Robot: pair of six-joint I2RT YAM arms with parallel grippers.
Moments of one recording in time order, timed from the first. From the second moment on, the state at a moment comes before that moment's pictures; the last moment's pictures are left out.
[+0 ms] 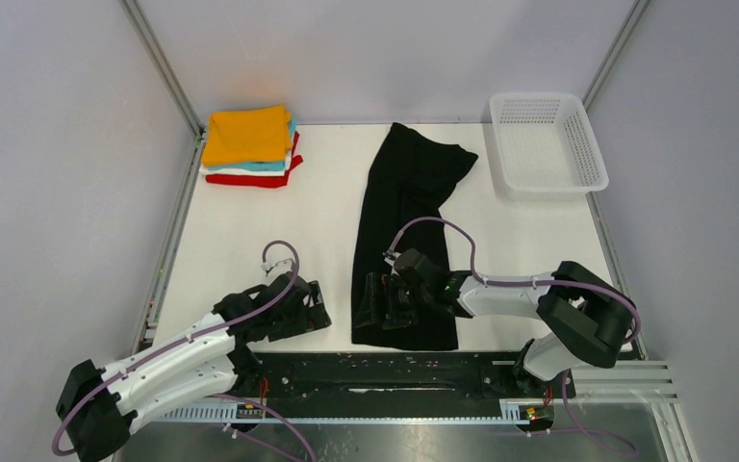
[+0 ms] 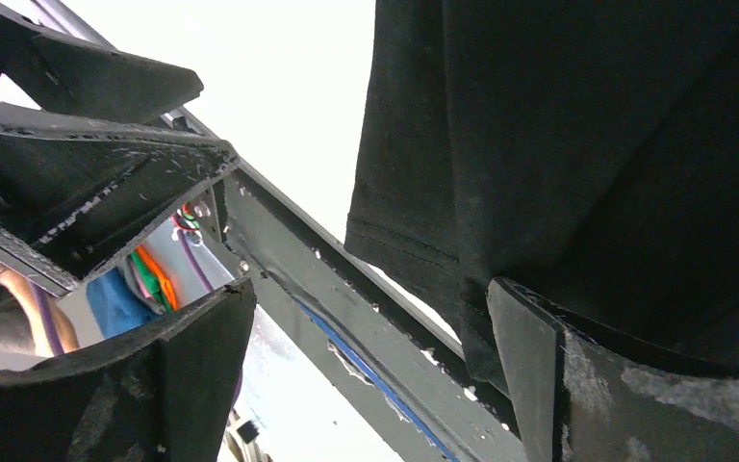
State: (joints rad) left arm -0.83 0.77 0.42 -0.72 -0.15 -1.02; right arm 0.97 1.52 0.63 0.07 -0.35 0.99
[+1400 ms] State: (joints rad) left arm -1.08 1.31 0.58 -0.37 -0.01 -1.09; right arm 0.90 0.77 0.34 -0.68 0.19 1.06
